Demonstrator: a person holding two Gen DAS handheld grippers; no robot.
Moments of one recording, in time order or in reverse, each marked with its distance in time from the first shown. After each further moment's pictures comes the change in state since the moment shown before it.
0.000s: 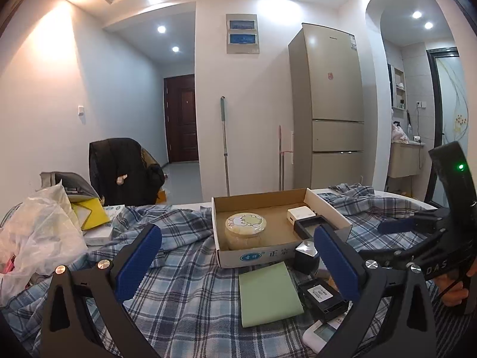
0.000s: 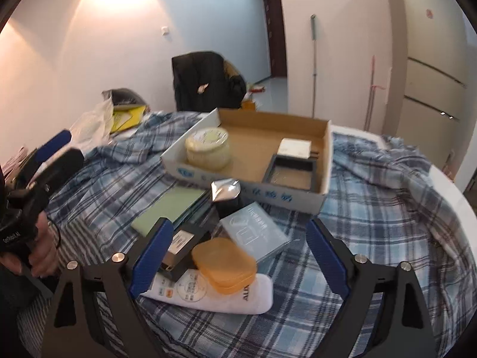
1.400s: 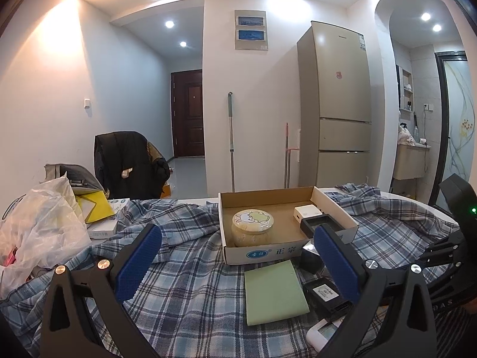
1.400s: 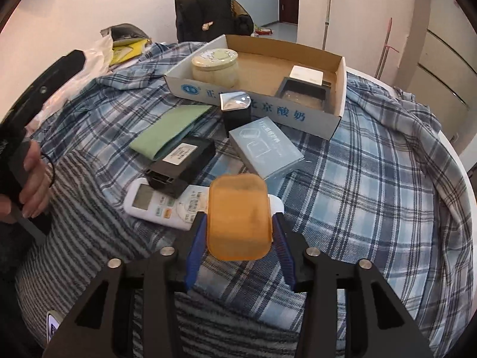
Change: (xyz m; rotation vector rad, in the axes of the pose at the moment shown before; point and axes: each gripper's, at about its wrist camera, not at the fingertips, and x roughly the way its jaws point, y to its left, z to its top) left arm 0.005 0.010 0.001 -0.033 0.025 0.023; right arm 0.004 0.011 -0.032 -0.081 0.286 -0.023
